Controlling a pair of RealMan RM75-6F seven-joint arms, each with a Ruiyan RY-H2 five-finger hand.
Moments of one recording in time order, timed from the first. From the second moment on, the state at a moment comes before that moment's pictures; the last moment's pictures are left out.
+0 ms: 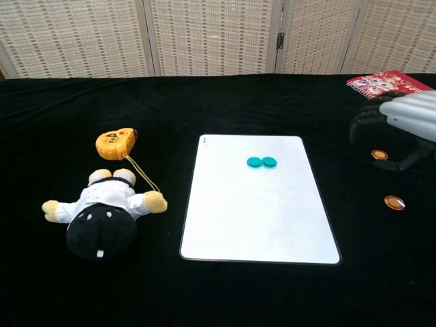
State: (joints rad) left arm -0.08 -1.10 -0.04 -1.67 1.52 1.49 0.05; right arm 0.56 -1.37 -0.02 -1.48 -1.33 1.14 -0.32
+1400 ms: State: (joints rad) left arm -0.07 -1.10 -0.02 -1.65 1.53 1.50 0.02; right arm 0.45 -1.51 -0.04 -1.22 -1.43 1.08 -0.26
